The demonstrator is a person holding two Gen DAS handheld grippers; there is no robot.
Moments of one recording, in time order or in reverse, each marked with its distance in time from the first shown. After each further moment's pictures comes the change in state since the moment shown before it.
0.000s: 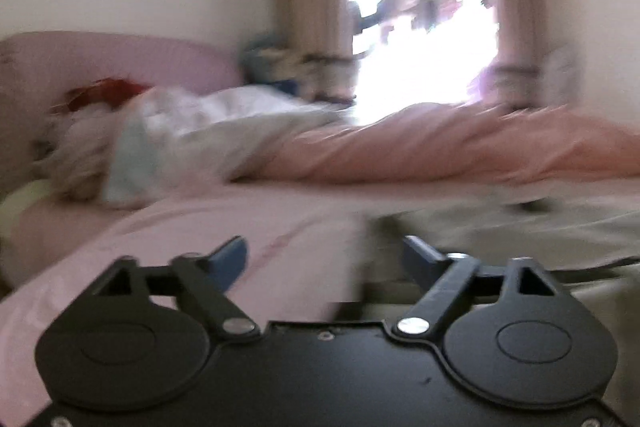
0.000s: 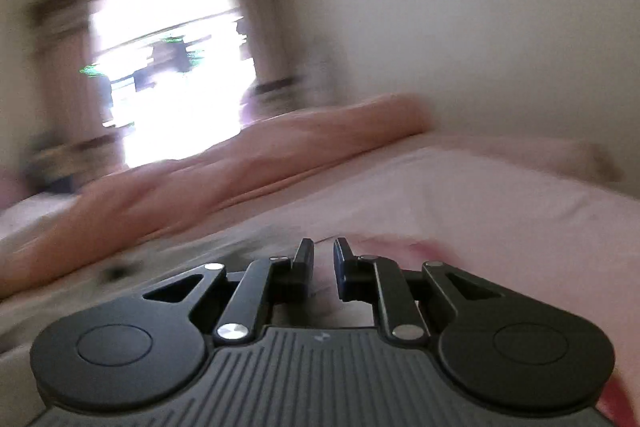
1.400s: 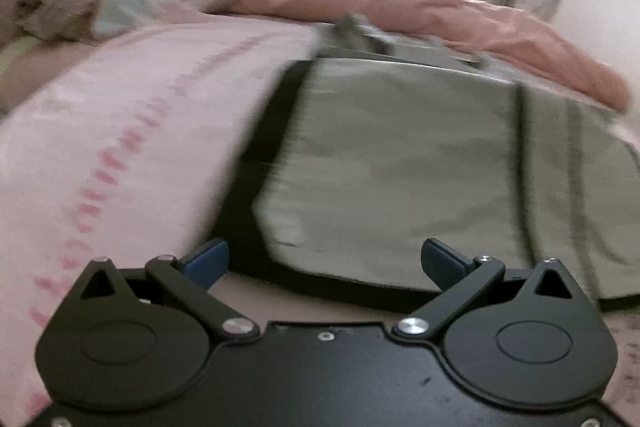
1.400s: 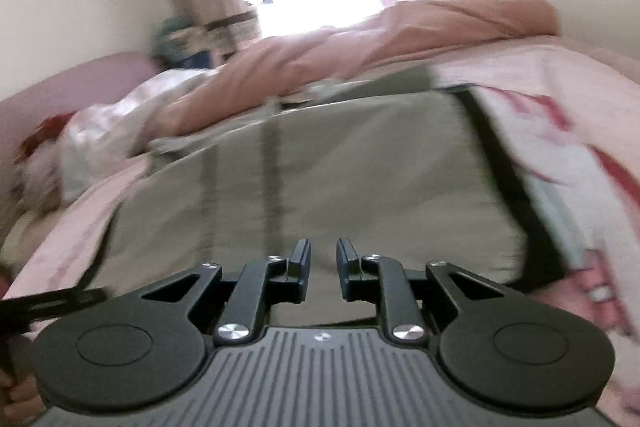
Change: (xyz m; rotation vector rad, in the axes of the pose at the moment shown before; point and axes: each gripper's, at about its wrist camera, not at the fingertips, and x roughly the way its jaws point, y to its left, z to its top) left arm -0.096 -0.001 -0.084 -0.105 0.434 -0.100; right arm -0.123 0.036 -0.057 -0.127 0.360 0.345
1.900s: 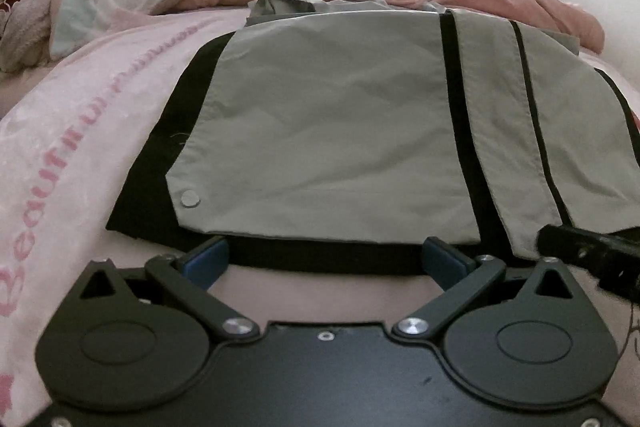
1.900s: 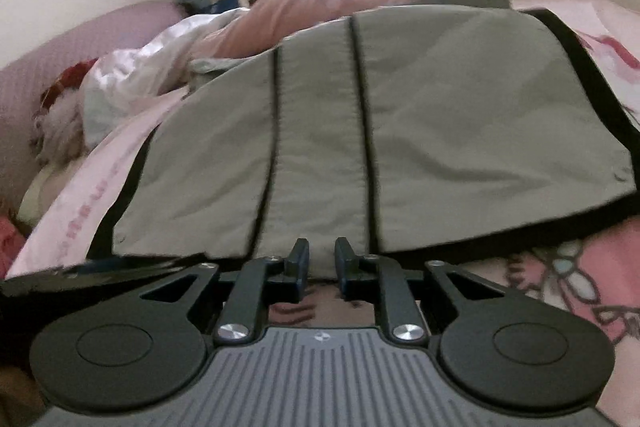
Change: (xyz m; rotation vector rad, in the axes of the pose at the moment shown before) left arm 0.015 -0.049 -0.026 0.151 0.045 0.009; right arm 0.029 0.030 -0.034 0.011 0.151 0.035
